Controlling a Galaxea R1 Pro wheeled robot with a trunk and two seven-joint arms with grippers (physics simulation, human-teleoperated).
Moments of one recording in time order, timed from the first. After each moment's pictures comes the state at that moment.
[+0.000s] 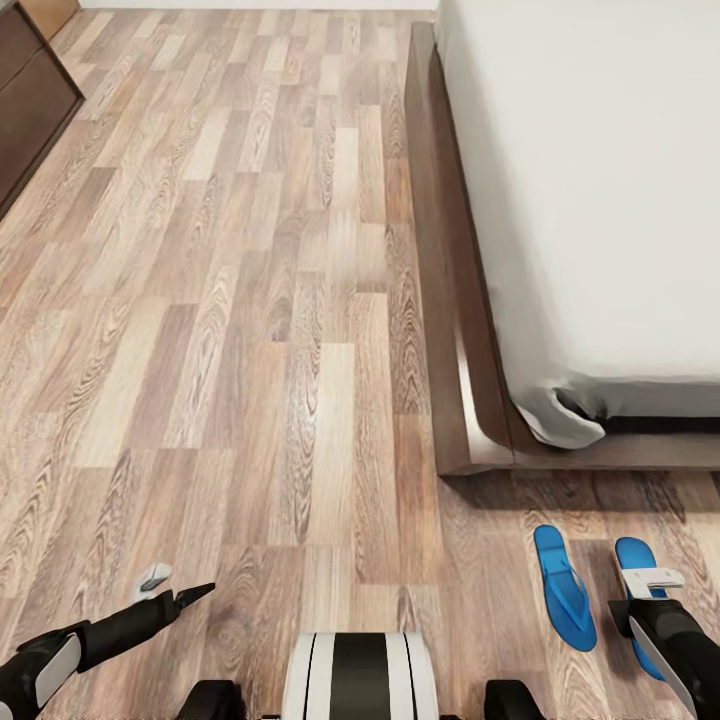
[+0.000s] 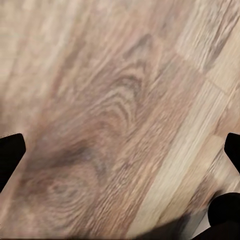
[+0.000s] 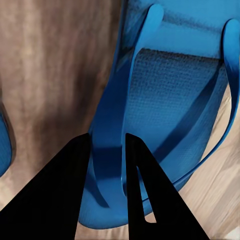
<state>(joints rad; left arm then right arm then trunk) -0.55 0.39 0.00 -0.30 0.50 0.31 -0.96 -0.42 -0.43 0.10 -0.77 -0.15 0.56 -0.19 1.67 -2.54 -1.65</state>
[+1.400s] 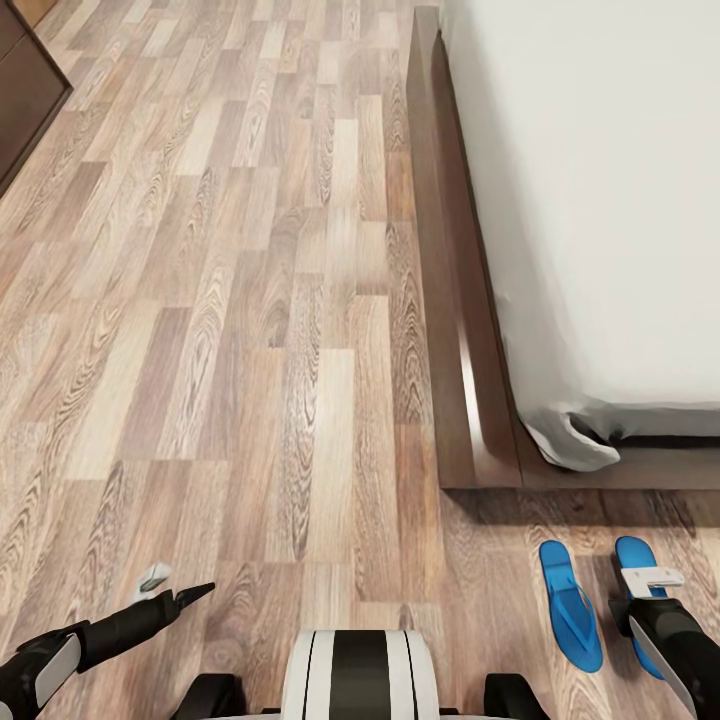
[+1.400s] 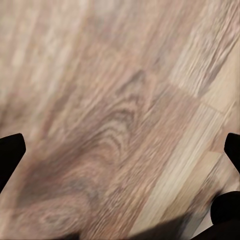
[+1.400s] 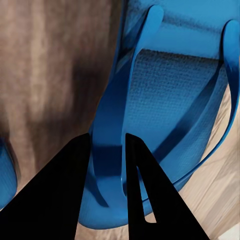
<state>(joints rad) -0.55 0.39 0.00 -0.30 0.50 0.31 -0.95 -0.42 -0.43 0.10 -0.77 -0.15 0.56 -0.19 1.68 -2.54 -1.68</state>
